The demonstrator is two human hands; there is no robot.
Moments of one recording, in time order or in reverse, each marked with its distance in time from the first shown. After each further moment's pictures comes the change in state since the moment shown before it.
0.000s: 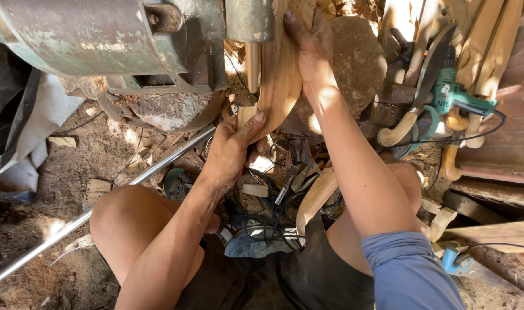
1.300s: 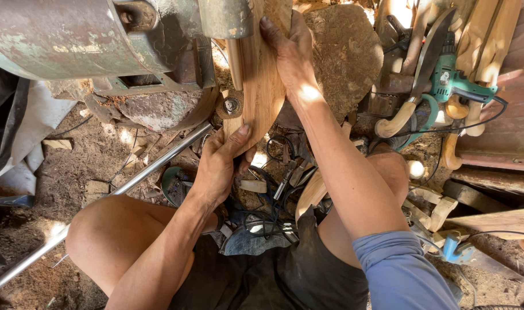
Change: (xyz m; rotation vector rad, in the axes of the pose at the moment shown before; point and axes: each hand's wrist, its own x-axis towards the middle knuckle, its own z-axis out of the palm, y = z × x) left_hand -0.021 -0.013 -0.003 -0.067 -0.009 0.013; right_hand -0.003 0.026 0.004 -0.035 -0.069 -0.039
